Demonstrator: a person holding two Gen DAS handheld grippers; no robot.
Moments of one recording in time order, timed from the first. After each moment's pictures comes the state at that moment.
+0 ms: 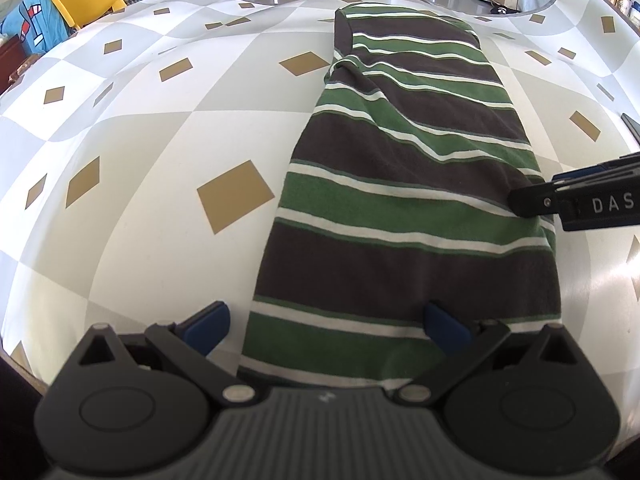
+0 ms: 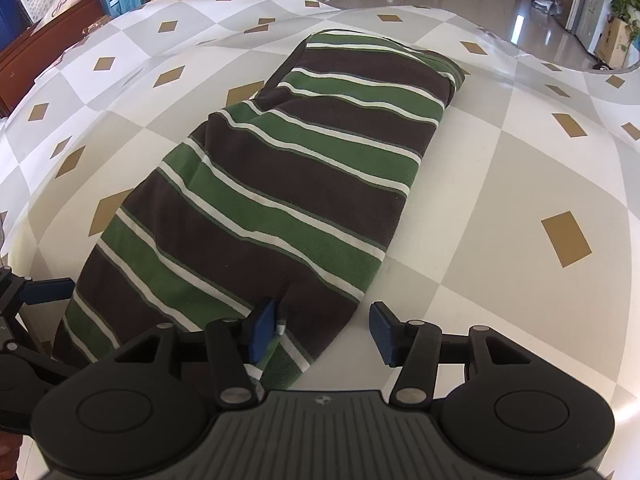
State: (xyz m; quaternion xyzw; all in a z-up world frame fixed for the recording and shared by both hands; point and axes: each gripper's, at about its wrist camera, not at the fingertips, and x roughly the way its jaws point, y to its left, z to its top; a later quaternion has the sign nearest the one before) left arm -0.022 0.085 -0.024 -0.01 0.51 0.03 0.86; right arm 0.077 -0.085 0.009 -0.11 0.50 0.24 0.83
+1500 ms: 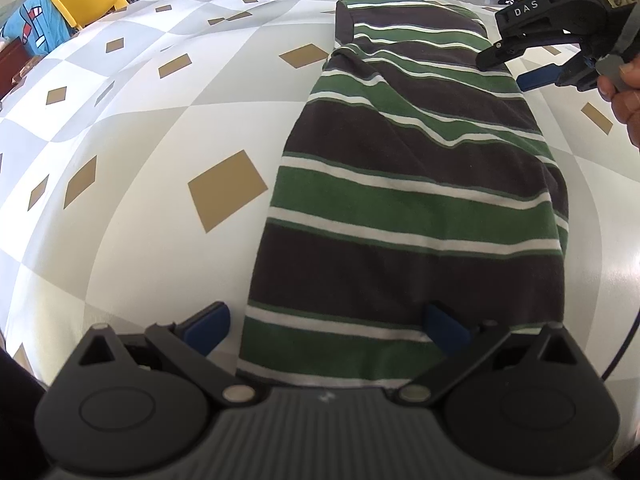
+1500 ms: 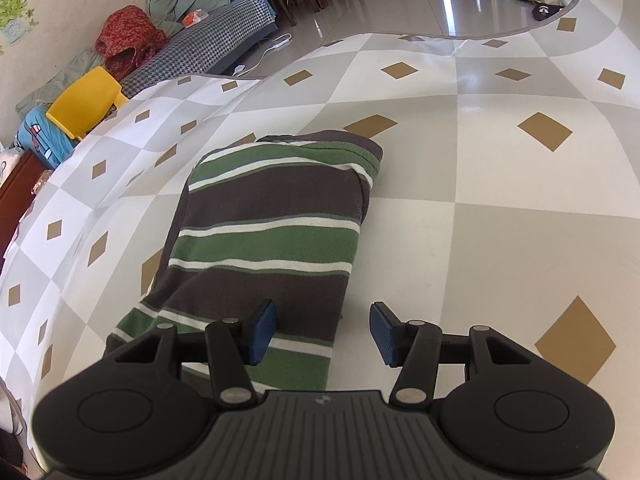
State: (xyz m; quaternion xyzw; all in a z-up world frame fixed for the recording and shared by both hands) left arm -0.020 0.075 -0.033 0.00 0.52 0.05 0.85; right arm 0.202 -0.122 0.000 0.08 0.46 0.18 0.86
